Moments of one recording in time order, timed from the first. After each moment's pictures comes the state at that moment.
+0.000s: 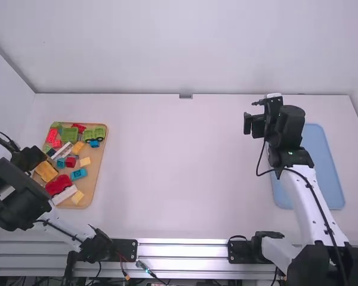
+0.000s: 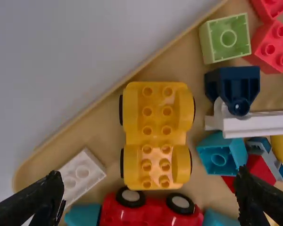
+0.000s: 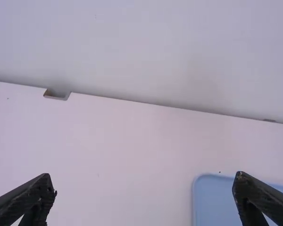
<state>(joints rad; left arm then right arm) 0.92 1.86 1.36 -0.76 0.08 0.00 -0.01 1.23 0.90 -0.13 -0.12 -0.16</state>
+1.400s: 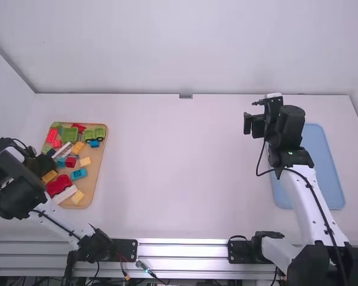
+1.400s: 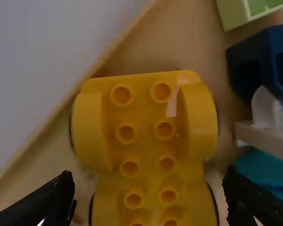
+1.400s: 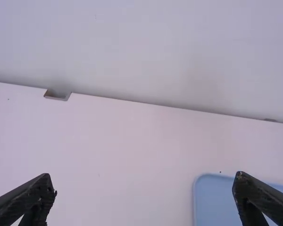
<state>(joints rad) 0.89 2.00 1.28 -0.58 0.08 0.12 -0.01 1.23 0.90 -0.13 -0.12 -0.16</state>
